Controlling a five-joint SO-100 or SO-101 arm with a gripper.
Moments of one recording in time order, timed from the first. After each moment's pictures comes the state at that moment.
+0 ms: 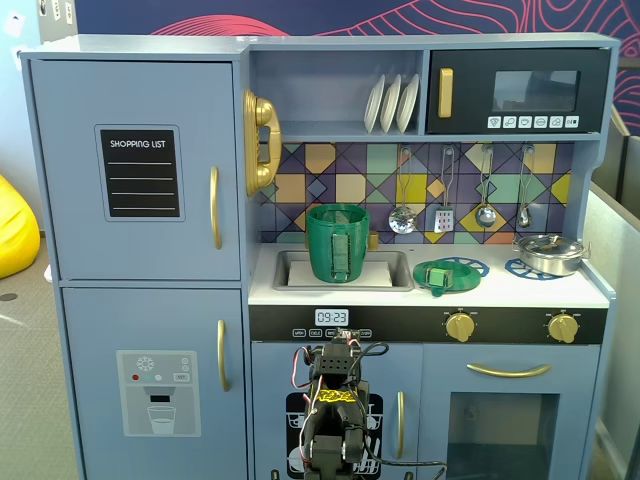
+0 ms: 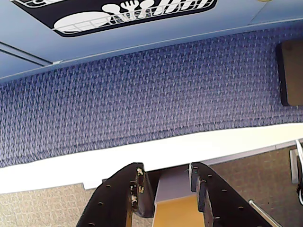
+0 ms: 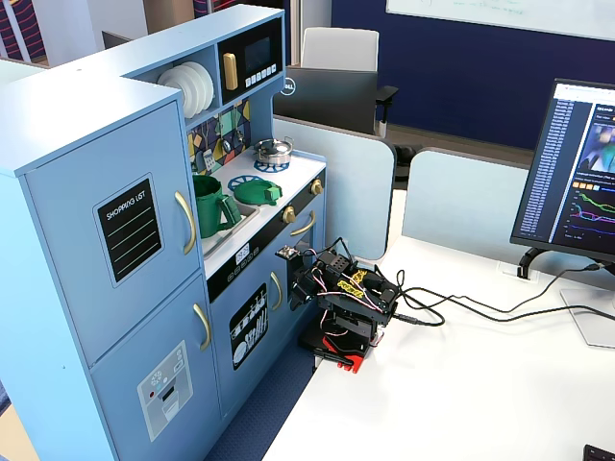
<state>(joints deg) 3.3 182.5 170.8 78.0 -88.6</state>
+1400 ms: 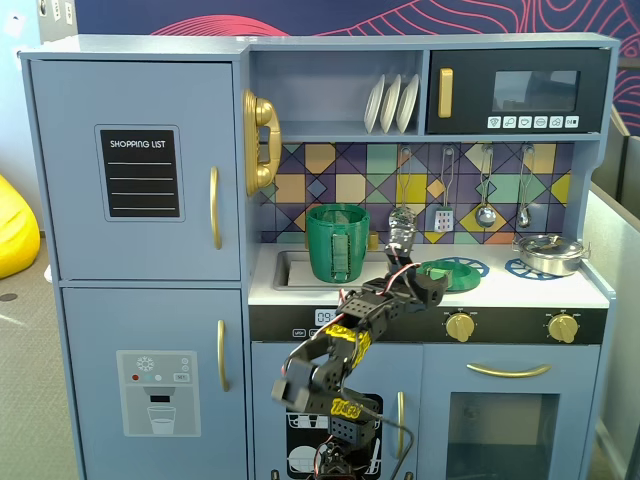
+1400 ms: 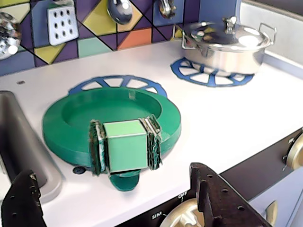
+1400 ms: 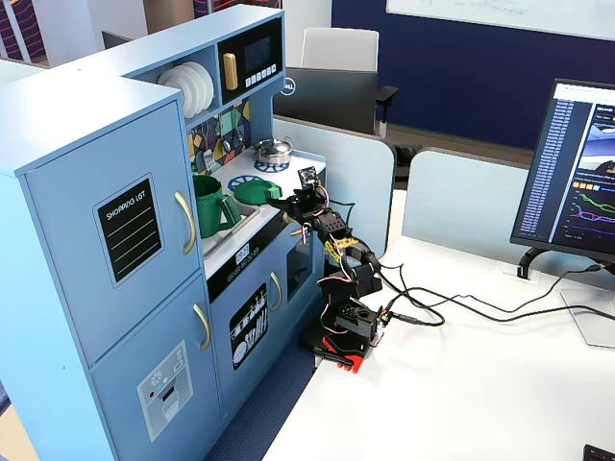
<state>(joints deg) 35.2 146.0 136.8 9.0 -96.1</state>
